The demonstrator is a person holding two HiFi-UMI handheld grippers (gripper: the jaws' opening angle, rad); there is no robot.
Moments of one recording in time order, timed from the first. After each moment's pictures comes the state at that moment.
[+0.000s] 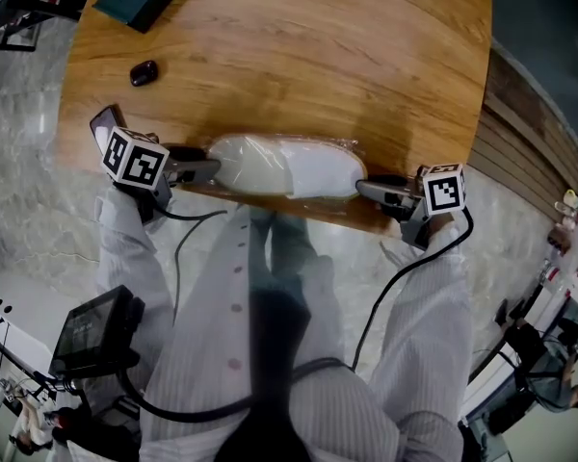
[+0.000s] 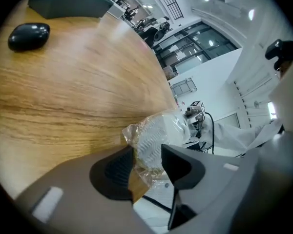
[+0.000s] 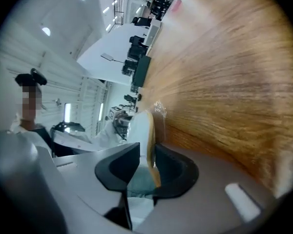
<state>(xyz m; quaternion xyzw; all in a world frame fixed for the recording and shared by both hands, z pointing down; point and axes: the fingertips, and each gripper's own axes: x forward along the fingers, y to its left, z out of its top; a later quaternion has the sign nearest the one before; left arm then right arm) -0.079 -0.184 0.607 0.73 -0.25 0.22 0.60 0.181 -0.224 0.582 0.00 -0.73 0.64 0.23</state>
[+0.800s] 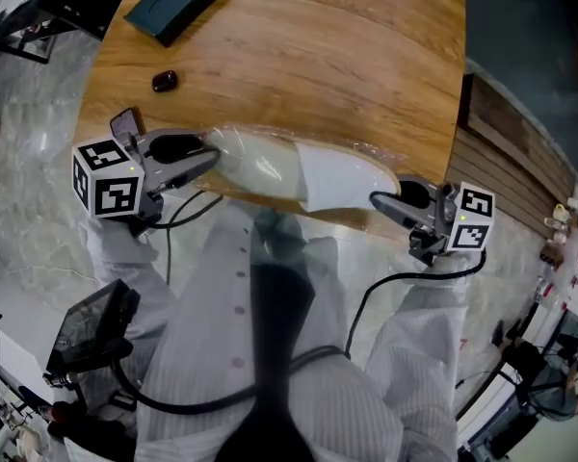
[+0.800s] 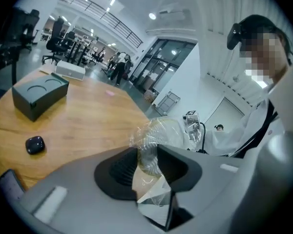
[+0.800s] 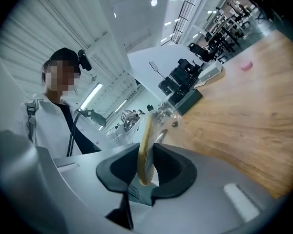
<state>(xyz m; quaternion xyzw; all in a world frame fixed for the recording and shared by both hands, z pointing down) -0.080 -0.210 0.423 0.85 -0.32 0.14 0.39 0.162 -0.216 0.407 -0.04 -0.90 0.42 0.13</state>
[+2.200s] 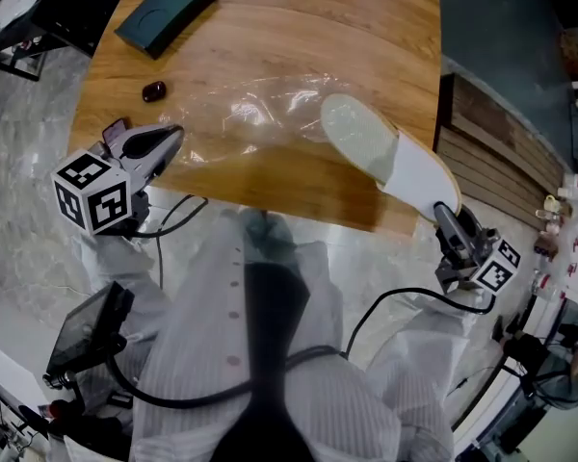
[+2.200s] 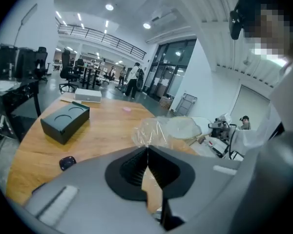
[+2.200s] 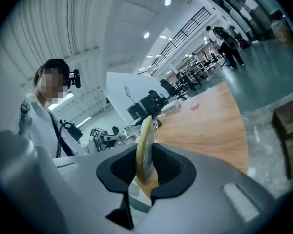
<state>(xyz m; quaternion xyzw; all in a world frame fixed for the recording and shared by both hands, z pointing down) -0.117 -0.223 0.389 0.83 -0.45 0.15 0.30 0.314 -0.231 0.369 0.23 -0.90 0.37 0.06</state>
